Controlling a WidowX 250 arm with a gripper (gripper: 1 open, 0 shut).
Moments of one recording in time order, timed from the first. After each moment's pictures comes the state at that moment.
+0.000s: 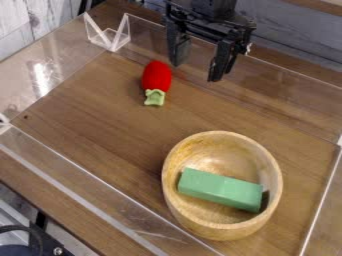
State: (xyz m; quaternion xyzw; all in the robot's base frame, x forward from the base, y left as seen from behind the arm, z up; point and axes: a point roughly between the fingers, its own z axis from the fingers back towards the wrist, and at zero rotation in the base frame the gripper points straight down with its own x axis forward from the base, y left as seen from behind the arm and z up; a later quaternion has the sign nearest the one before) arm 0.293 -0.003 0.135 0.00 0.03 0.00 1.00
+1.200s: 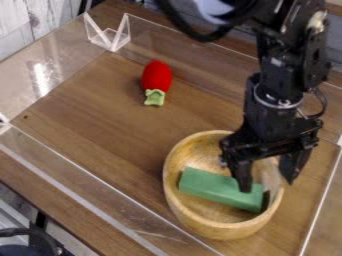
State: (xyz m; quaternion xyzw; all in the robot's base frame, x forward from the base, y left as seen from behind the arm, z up) arm 0.248 -0.118 0.060 -0.06 0.01 0.43 0.90
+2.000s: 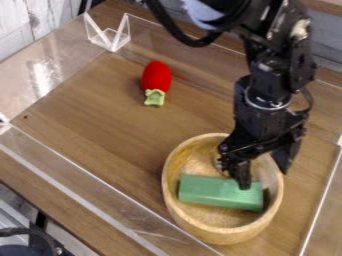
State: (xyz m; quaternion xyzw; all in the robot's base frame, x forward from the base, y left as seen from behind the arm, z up) arm 0.264 -0.096 0.053 -0.08 -0.01 0.52 0.85
